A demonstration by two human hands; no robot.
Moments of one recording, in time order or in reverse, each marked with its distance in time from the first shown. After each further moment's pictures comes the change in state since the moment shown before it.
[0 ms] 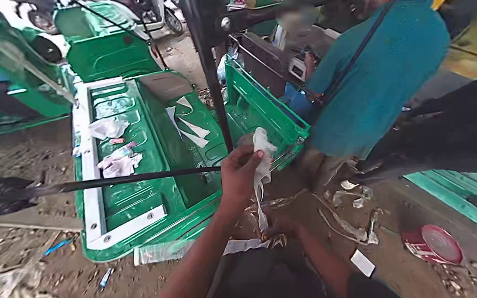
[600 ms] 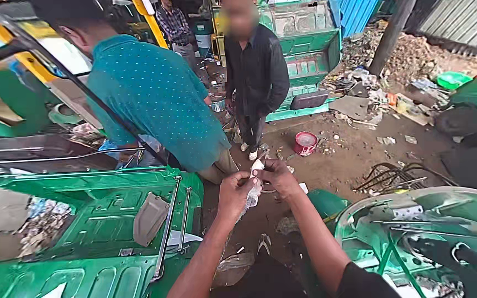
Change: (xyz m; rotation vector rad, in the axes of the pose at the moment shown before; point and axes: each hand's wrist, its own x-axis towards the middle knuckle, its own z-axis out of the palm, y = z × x) left_hand -0.059 -0.122 0.354 0.208 -1.074 -0.264; right_hand -0.341 -0.105 -0.075 0.071 1.556 -0.687
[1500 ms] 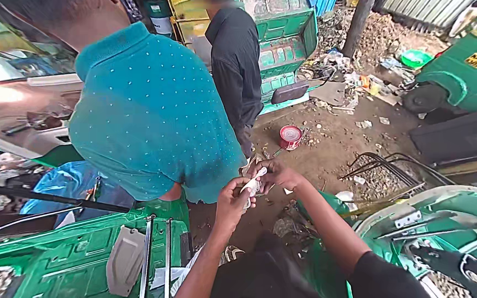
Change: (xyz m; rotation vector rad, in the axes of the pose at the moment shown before) left_hand 0.169 -0.038 0.032 -0.117 -0.183 -0.075; right_hand 0.144 0.009 -0.141 -0.119 -0.241 0.216
